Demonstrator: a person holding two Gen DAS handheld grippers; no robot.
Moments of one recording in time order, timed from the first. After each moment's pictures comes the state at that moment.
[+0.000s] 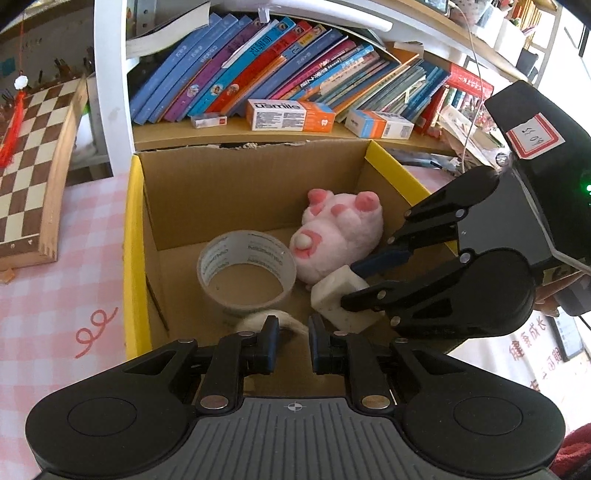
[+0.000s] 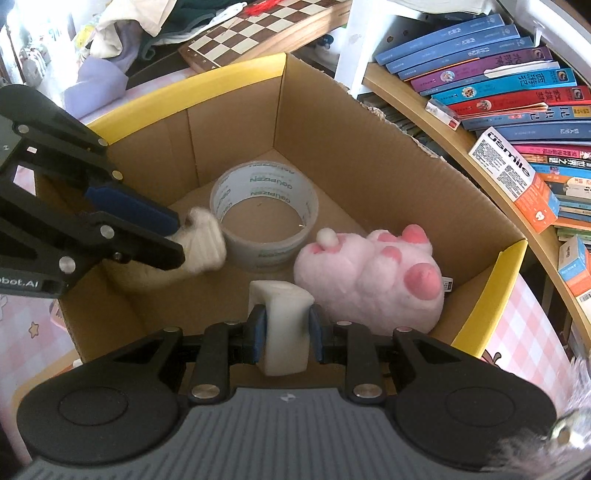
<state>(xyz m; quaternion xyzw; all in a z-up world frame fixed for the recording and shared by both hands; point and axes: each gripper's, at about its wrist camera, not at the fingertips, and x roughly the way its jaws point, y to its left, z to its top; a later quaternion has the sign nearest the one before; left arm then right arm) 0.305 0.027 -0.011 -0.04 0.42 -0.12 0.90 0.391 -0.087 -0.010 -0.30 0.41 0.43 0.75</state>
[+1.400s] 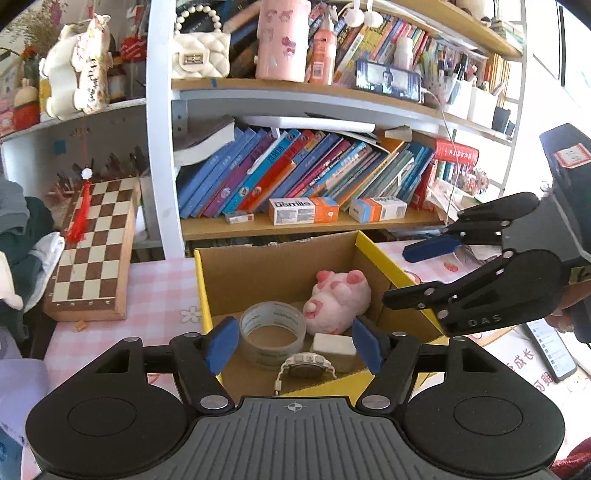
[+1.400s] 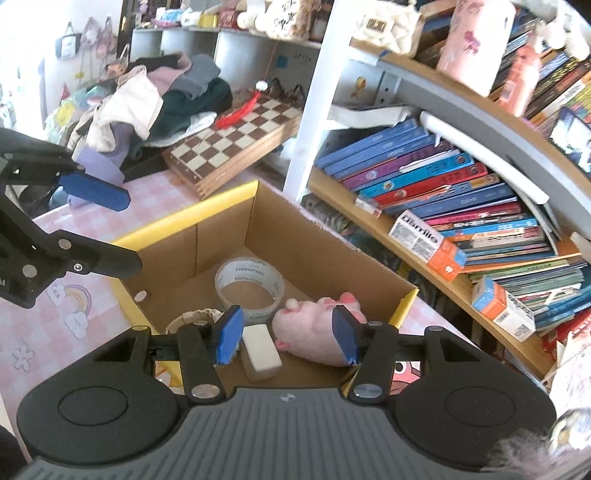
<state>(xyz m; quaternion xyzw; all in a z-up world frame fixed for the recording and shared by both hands) 0.216 0.028 0.060 -0.01 0.29 -0.07 0.95 0.312 -0.133 0.080 -0.25 0.27 0.38 0.85</state>
